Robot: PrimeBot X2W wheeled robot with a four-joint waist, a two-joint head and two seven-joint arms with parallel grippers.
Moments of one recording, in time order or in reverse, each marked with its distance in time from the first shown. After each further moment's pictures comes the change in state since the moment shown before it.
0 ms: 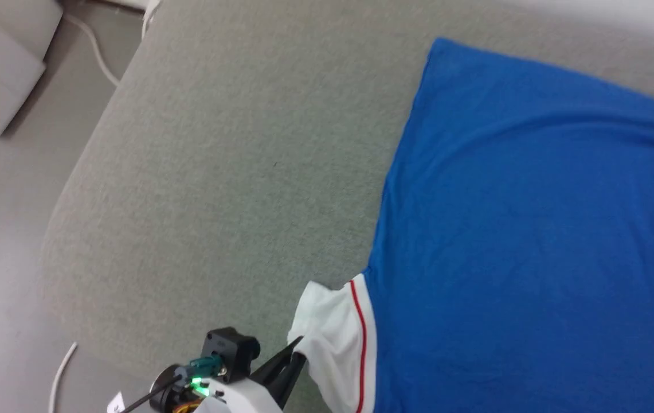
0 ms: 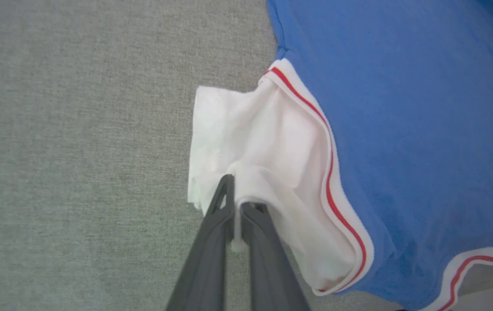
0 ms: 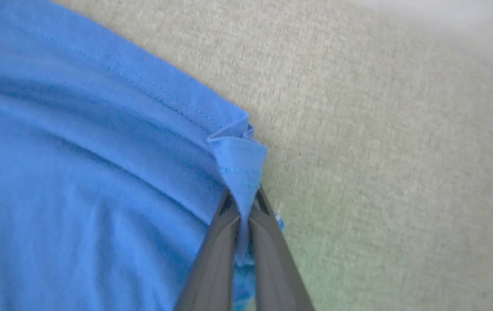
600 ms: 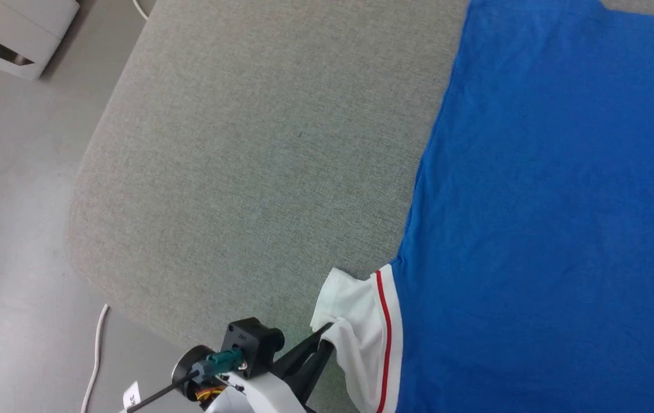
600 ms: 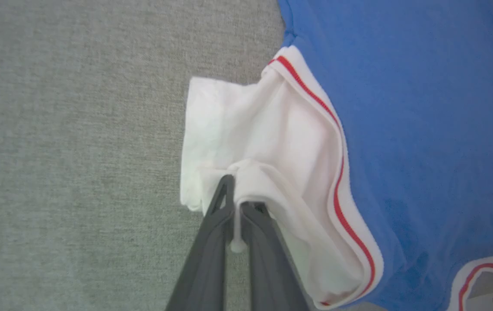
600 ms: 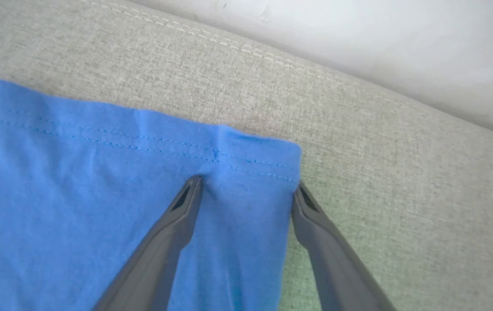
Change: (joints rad) left arm -0.027 -0.028 -0.027 -0.049 0.018 -0.029 -0.002; right arm -0.130 -0.051 -0.127 -0.085 -0.115 0.000 0.106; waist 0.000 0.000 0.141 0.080
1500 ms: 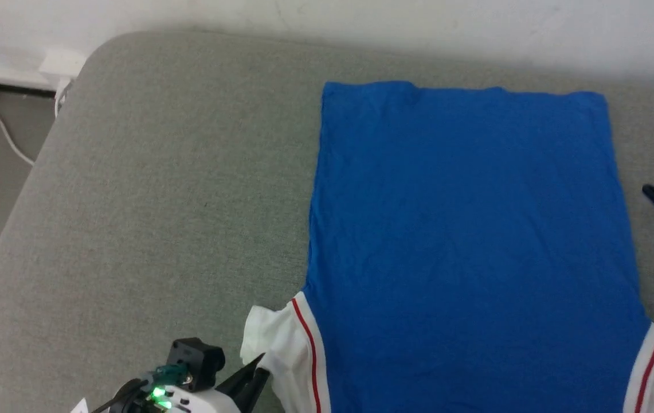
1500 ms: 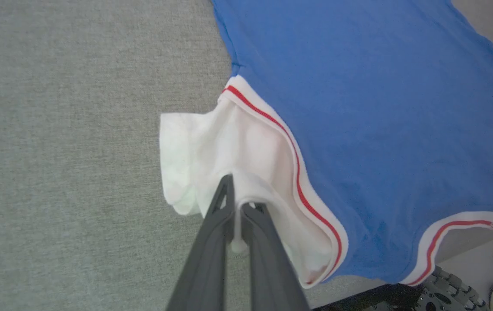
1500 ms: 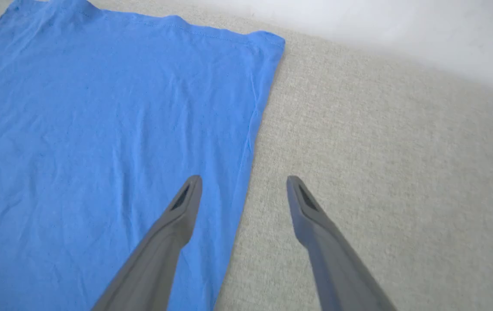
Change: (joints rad) left arm 0.120 0.127 0.117 -0.001 -0.046 0.035 0.092; right arm 0.557 0.078 0.051 -0.548 0.337 0.000 -0.051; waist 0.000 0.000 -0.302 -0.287
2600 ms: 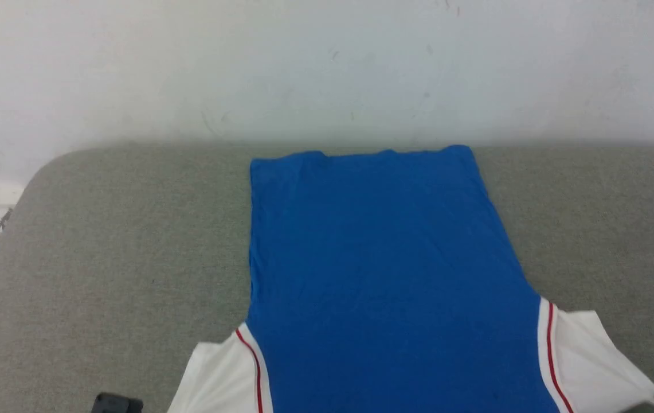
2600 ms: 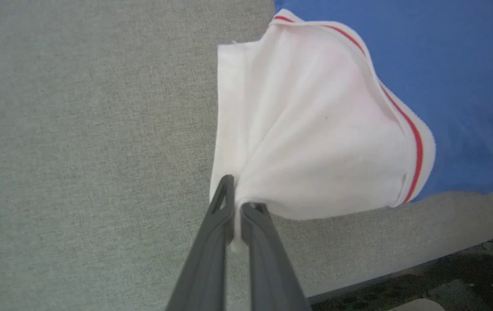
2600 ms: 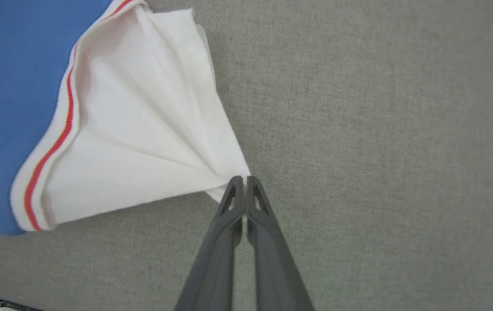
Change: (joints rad) left arm 0.115 0.110 0.120 0.178 0.008 0.014 -0.036; right arm 0.426 -0.144 0.235 0.206 0.109 0.001 -0.506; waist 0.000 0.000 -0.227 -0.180
